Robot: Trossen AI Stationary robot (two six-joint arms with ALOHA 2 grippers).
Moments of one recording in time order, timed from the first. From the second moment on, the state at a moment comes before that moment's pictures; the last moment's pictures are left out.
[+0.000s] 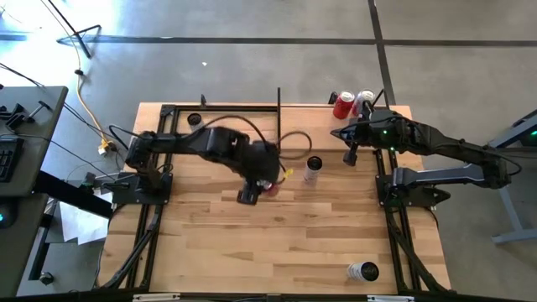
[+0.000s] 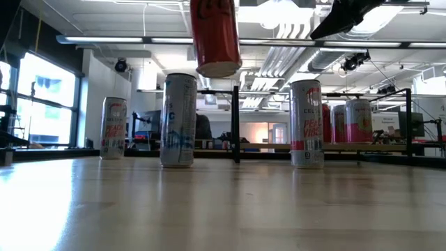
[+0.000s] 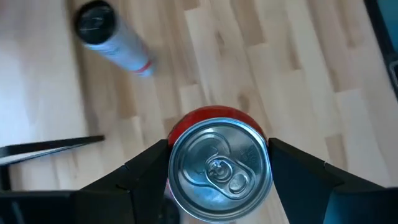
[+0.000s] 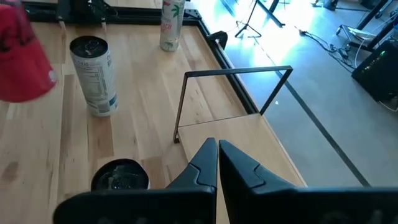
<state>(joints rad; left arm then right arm) -0.11 1.87 2.10 -1.32 -0.05 0.15 -0.26 0.84 0.94 -0.60 0.17 -0.16</state>
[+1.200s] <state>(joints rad) -0.19 2.21 2.10 -1.16 0.03 0.18 -0.18 0.84 0.94 -0.61 0.17 -0.13</state>
